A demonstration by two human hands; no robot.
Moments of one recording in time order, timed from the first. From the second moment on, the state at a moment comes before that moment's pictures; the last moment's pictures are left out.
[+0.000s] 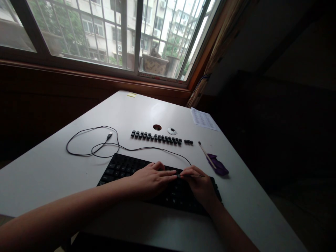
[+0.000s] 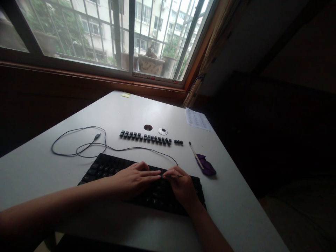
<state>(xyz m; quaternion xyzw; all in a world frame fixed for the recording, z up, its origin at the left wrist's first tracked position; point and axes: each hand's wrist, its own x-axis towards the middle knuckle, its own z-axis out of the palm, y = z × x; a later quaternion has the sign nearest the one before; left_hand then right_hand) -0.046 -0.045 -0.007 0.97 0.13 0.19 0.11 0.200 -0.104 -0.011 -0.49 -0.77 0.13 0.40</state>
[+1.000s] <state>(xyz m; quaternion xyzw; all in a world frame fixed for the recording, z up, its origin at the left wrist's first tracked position) -0.047 -0.045 -0.011 0.95 0.16 0.24 0.16 0.208 -0.103 -0.008 -0.57 -0.66 0.15 0.46</state>
